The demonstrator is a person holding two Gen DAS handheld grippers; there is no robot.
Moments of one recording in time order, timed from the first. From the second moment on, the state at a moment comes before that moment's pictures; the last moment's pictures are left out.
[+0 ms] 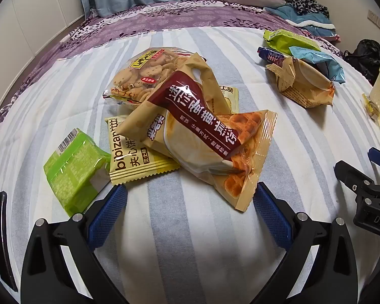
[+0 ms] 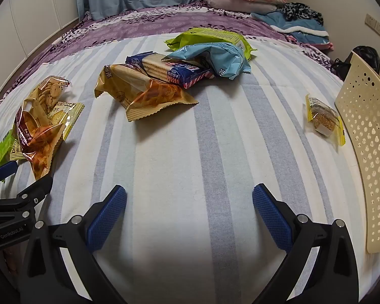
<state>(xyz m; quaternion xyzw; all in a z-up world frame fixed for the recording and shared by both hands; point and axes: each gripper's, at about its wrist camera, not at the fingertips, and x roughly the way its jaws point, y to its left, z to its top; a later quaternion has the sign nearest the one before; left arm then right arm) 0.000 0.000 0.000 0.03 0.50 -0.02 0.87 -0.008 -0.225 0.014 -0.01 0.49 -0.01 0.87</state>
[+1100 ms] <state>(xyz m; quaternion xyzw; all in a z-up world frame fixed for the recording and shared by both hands) 0.000 0.000 0.000 0.03 0.50 -0.02 0.87 -0.008 -0.225 0.013 -0.01 0.49 -0.01 0.87</state>
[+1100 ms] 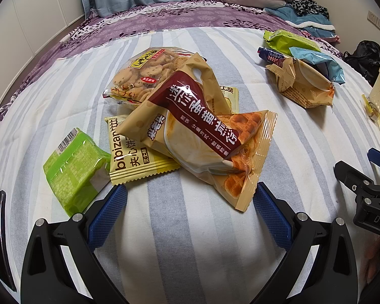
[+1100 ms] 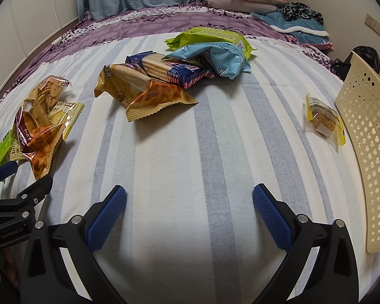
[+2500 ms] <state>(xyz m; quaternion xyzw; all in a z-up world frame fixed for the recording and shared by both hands) 0.000 0.000 0.000 0.03 0.50 -0.02 0.87 -0.008 -0.225 0.012 -0.01 0.49 -0.01 0.87</state>
